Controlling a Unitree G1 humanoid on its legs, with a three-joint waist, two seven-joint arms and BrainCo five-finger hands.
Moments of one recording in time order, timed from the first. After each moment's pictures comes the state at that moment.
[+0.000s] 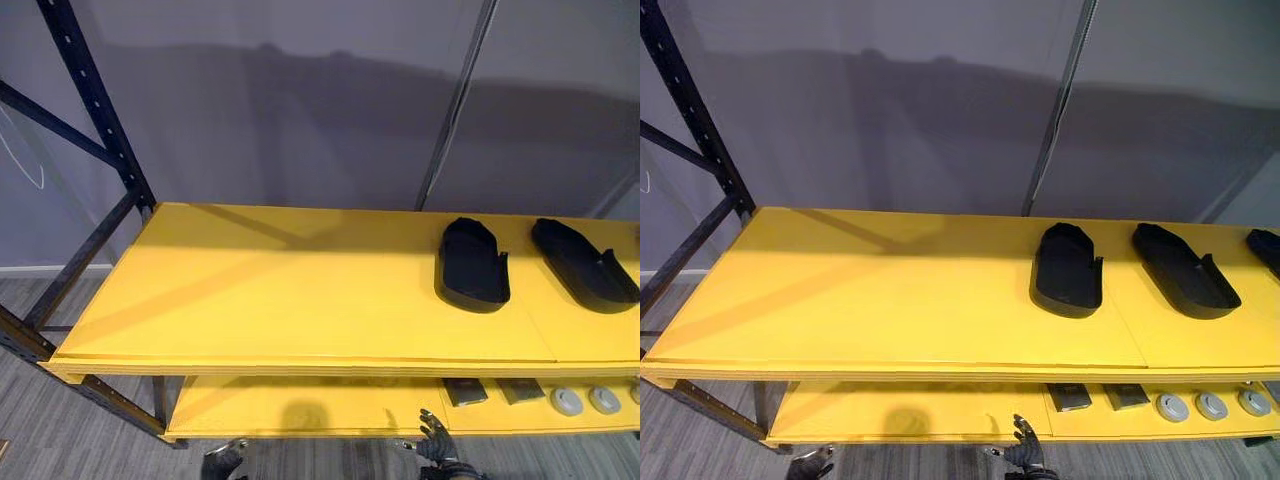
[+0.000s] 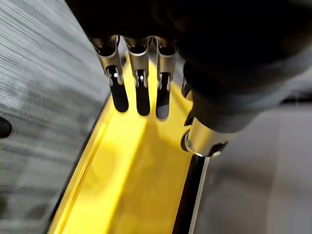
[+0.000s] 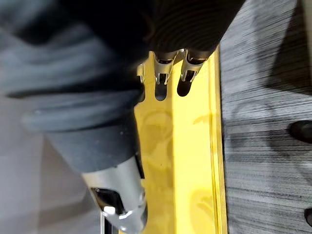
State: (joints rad) left arm 0.27 -0.05 0.19 0.63 -0.05 -0.08 0.13; right arm 0.23 -0.02 -0.07 0.65 0.00 -0.07 -0.04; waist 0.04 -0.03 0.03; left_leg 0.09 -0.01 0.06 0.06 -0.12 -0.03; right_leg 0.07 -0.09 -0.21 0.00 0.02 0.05
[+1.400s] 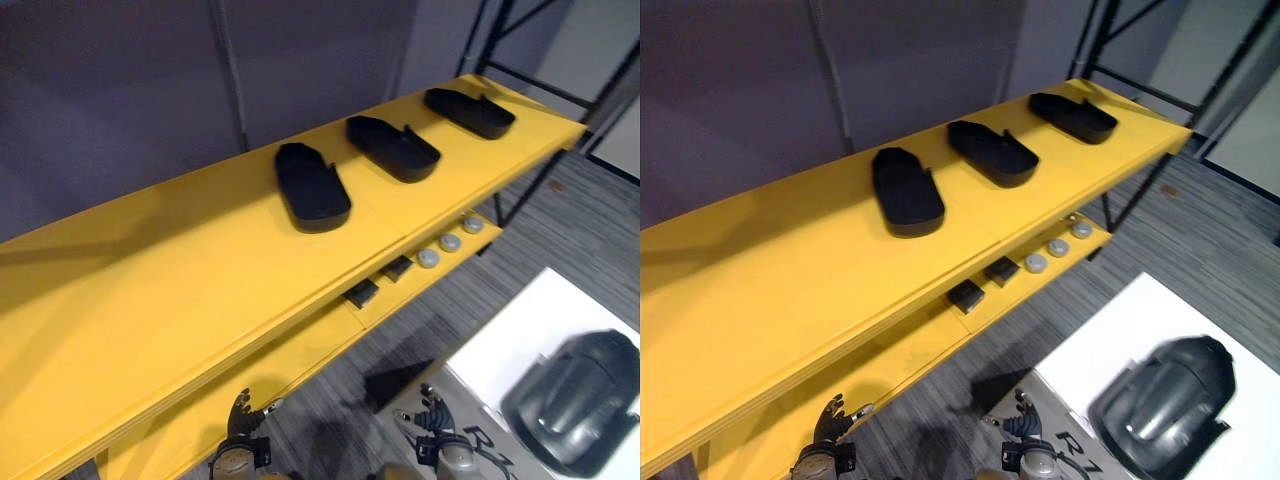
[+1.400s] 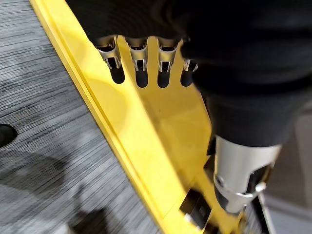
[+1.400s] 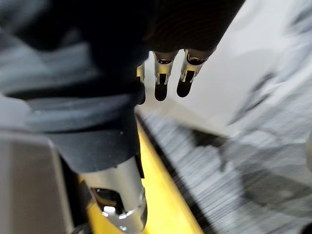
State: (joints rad) left arm 0.07 0.01 0.14 0.78 0.04 -0.06 0.15; right arm 0.05 -0.02 -0.09 0.79 -0.05 -0.06 -0.09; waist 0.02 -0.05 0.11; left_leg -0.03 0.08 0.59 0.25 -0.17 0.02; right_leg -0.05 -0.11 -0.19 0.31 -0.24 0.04
